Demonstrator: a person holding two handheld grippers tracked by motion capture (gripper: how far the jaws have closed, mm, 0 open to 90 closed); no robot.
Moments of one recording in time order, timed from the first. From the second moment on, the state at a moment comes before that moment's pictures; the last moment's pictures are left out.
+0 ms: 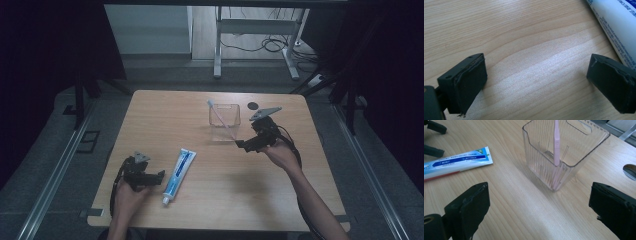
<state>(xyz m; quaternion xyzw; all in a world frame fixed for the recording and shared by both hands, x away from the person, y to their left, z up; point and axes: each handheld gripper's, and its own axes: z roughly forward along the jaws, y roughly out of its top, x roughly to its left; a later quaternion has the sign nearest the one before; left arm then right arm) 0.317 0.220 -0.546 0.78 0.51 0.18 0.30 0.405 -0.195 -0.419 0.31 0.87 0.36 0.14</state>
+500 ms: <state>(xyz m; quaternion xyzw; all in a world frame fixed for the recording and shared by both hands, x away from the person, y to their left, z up) 0.318 0.218 -0.546 0.78 0.52 0.18 0.30 0.382 -0.215 -0.426 0.31 0.87 0.36 0.15</state>
